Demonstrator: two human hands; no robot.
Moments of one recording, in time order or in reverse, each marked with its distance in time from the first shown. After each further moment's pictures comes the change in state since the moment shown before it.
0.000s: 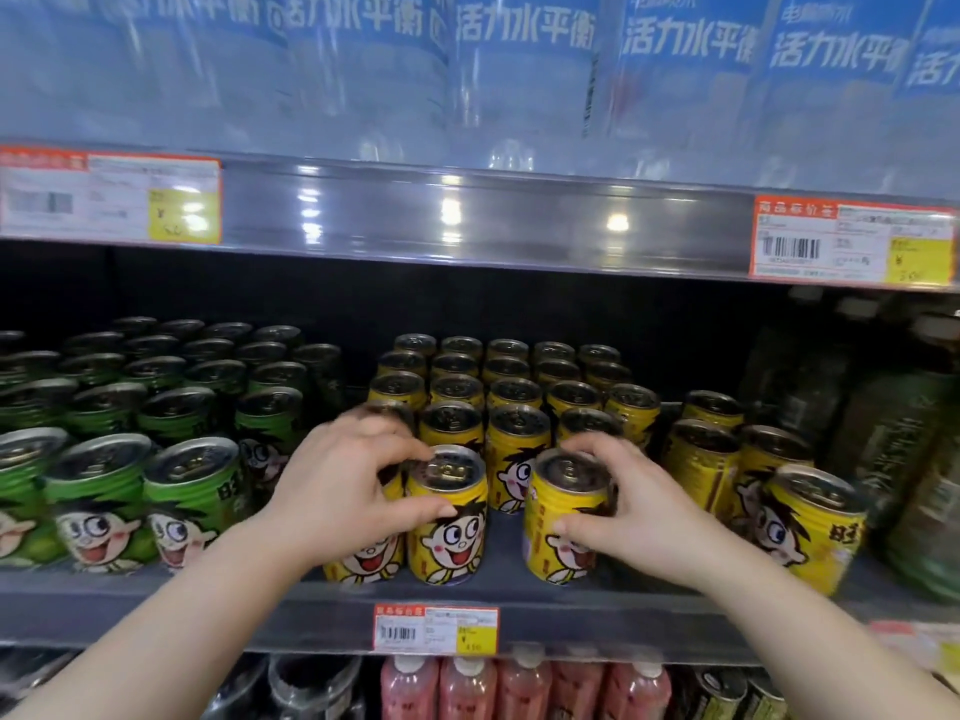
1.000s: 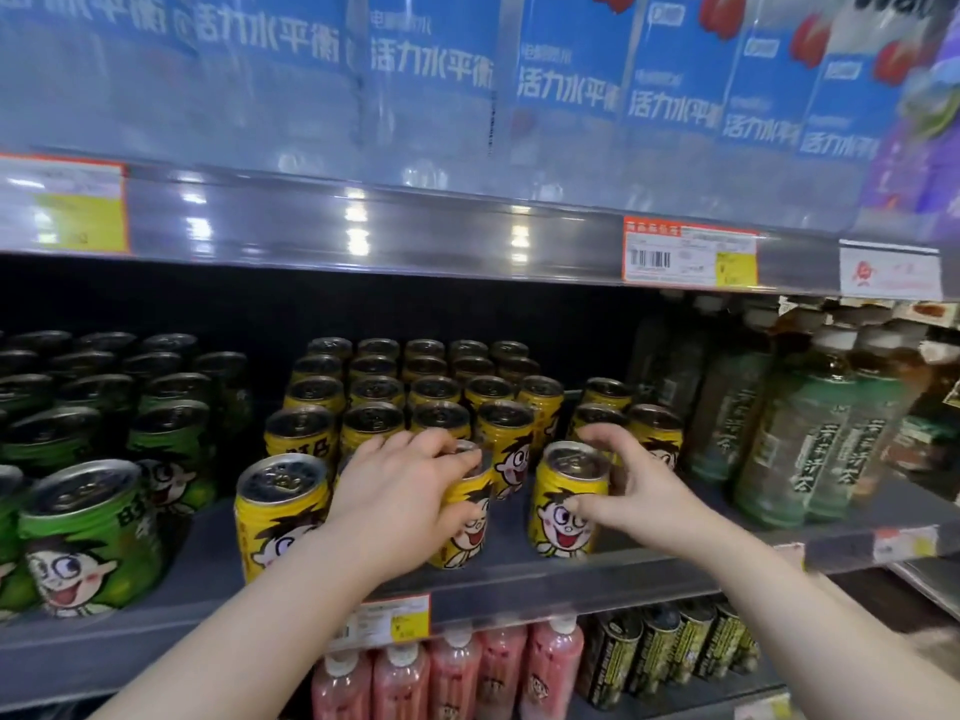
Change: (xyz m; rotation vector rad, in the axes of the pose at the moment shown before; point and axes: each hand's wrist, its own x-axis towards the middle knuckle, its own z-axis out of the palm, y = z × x) left_hand 0.020 0.073 0.032 0.084 -0.165 0.143; right_hand -0.040 0.046 -0.033 0.201 0.114 0.273
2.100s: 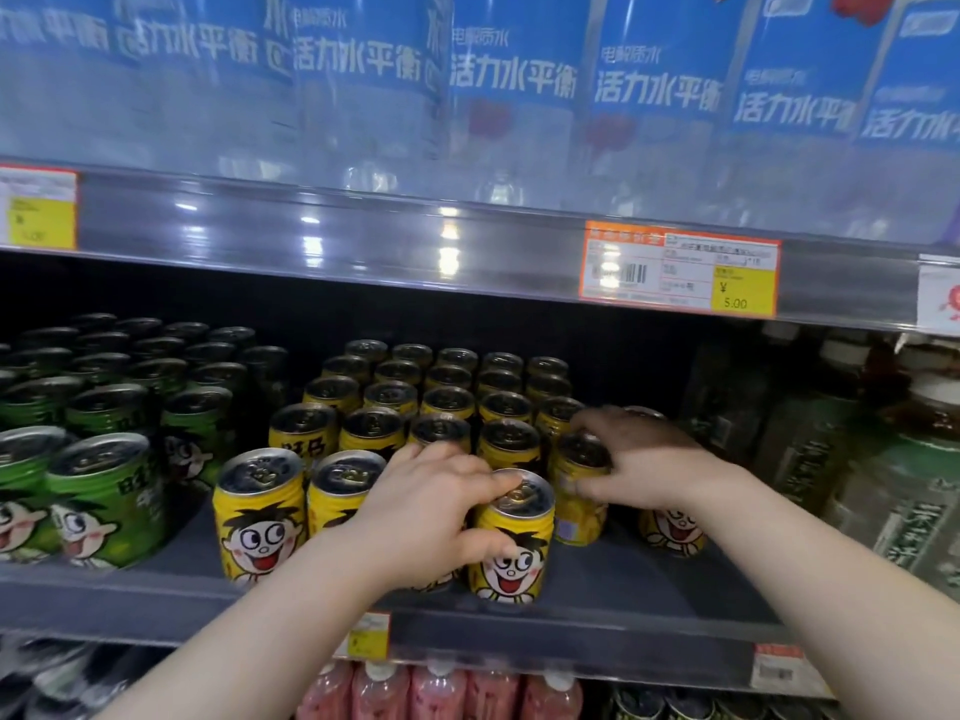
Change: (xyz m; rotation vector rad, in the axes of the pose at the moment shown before) left_hand 0.028 0.040 0.007 0.004 -0.107 -0.039; right_hand 0.090 0.002 -0.042 -0.727 -0.207 -0.304
